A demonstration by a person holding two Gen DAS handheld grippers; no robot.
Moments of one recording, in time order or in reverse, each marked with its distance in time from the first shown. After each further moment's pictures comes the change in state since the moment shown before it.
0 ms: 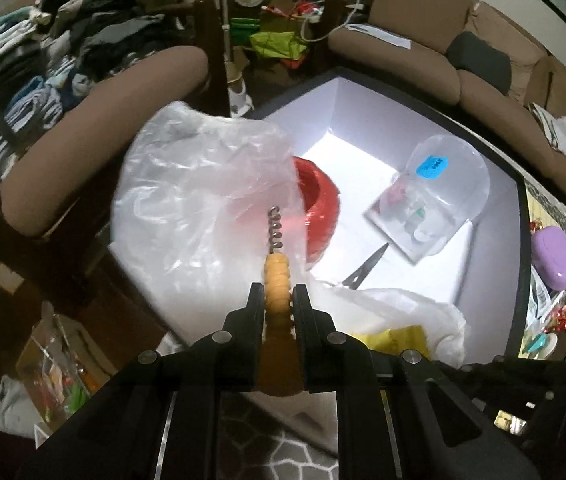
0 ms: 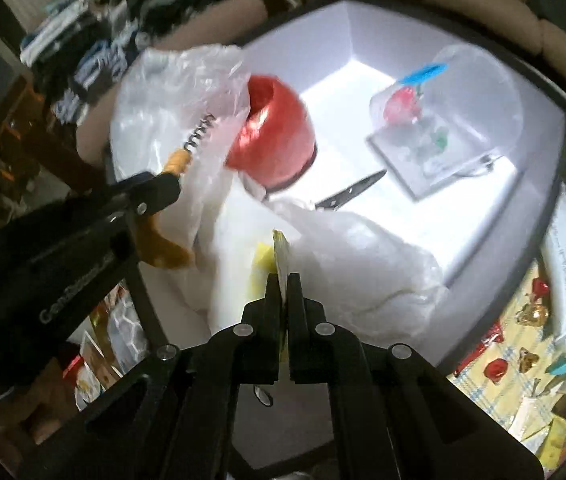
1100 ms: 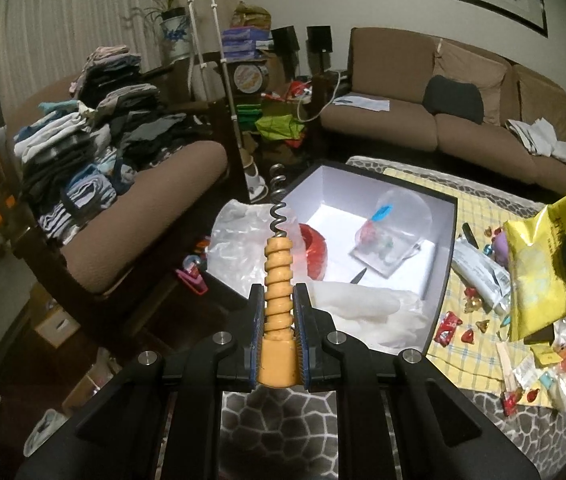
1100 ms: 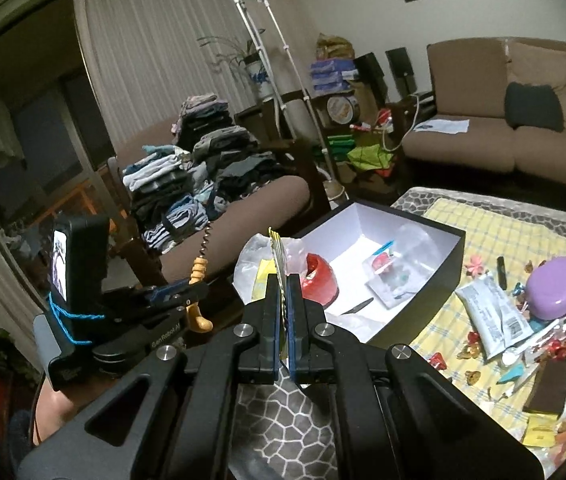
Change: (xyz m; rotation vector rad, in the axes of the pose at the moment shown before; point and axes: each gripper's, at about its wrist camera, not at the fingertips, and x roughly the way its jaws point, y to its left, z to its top) left arm -0.165 -0.006 -0.055 0.104 -0.301 0.094; right arm -0.240 0.014 -0.110 -0.042 -0.655 0.144
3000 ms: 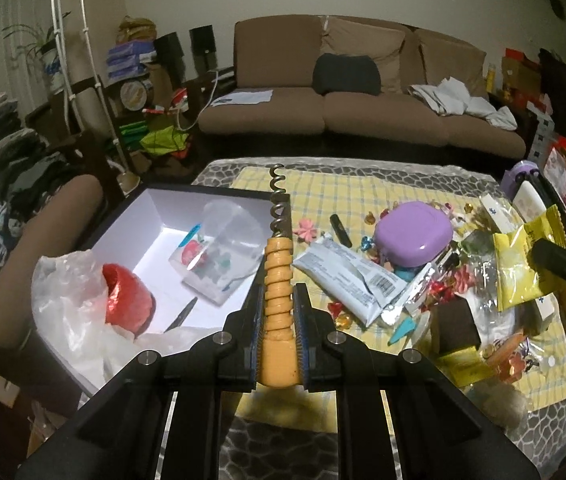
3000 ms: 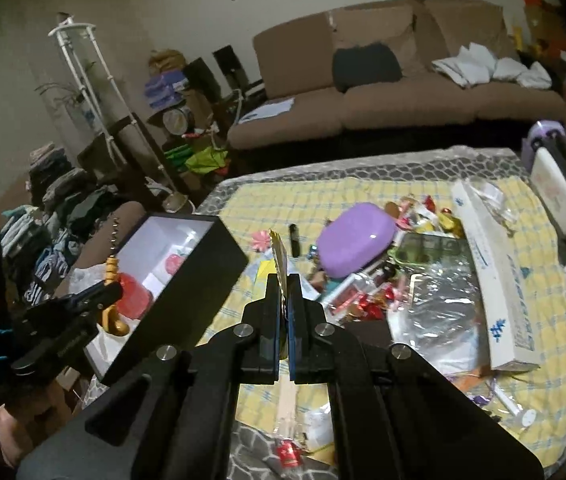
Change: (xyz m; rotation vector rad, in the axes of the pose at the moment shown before) left arm 0.021 -0.197 0.017 0.193 0.006 -0.267; right arm -0.094 -0.197 -0.027 0.302 -0.012 -0.449
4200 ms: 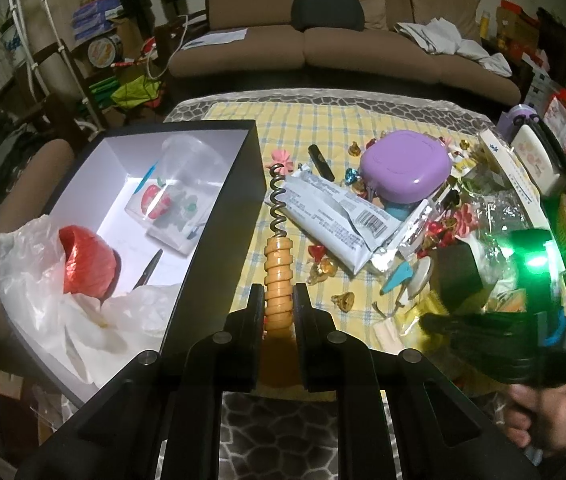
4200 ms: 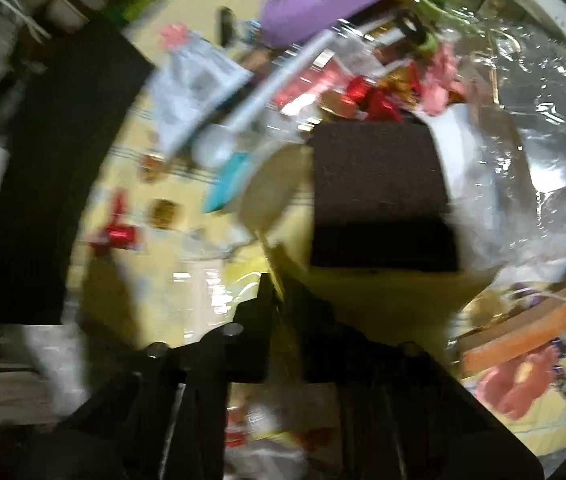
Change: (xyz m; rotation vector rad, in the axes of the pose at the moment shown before) left arm 0.052 -0.026 -0.016 0.062 0.230 -0.050; right arm 0.167 -0.057 -0.092 0.103 0.600 -0.042
